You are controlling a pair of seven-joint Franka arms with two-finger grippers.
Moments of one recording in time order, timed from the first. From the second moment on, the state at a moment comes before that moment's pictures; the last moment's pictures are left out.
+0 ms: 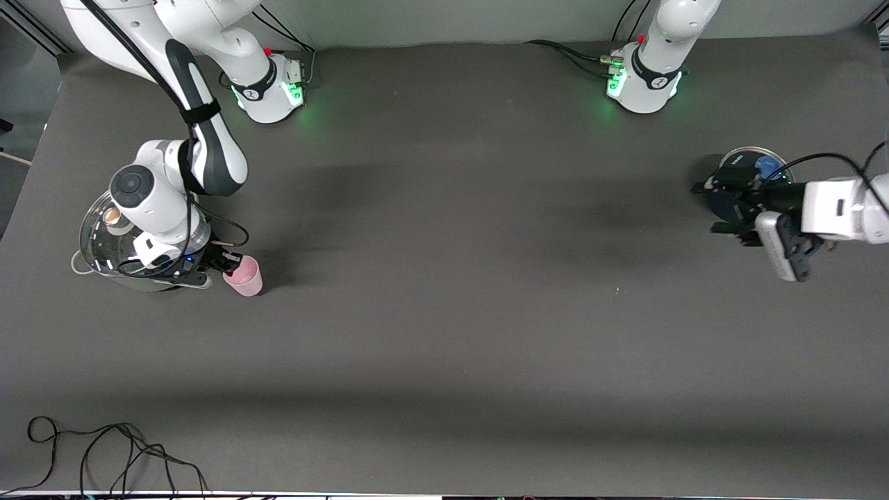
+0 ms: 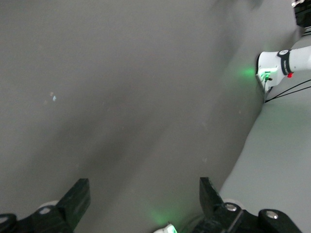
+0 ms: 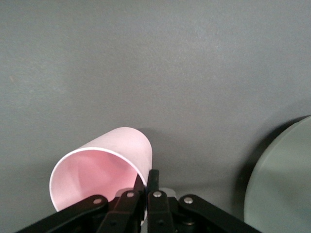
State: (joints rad) left arm 1.05 0.38 -1.11 -1.65 -0.21 1.44 0.60; right arm 0.61 0.24 -0.58 -2.37 0.09 2.66 0.14
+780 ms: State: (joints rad) left arm 1.05 0.32 -1.11 -1.51 0.15 1.28 0.11; right arm 0.61 0.23 -0.58 -2.35 0.14 2.66 0.12
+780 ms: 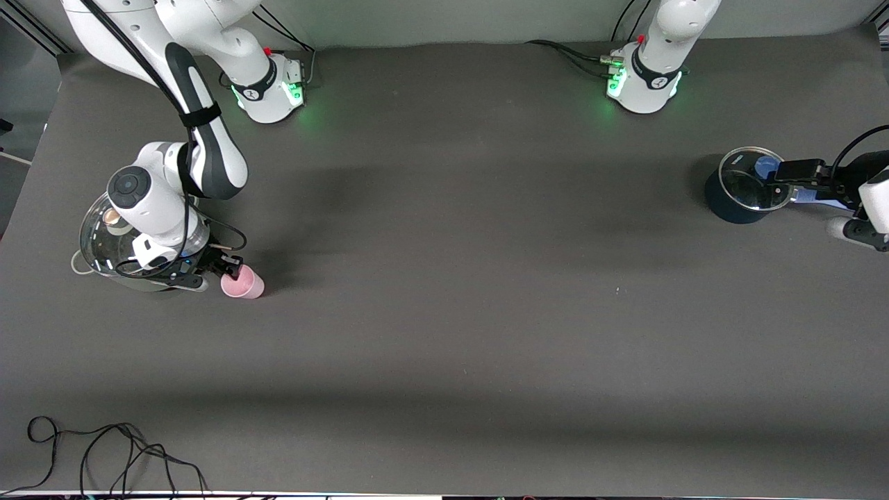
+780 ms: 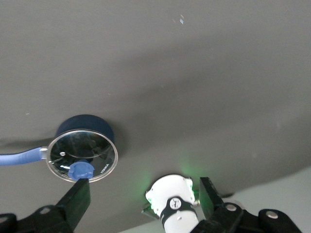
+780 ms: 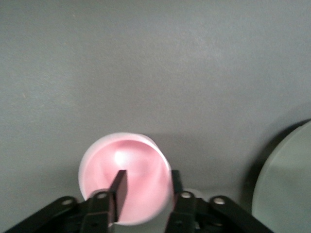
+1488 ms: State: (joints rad) left arm 1.01 0.11 -1.09 -1.65 0.14 1.47 -0.03; right arm 0.61 0.11 -0.65 -1.93 0.13 2.04 0.06
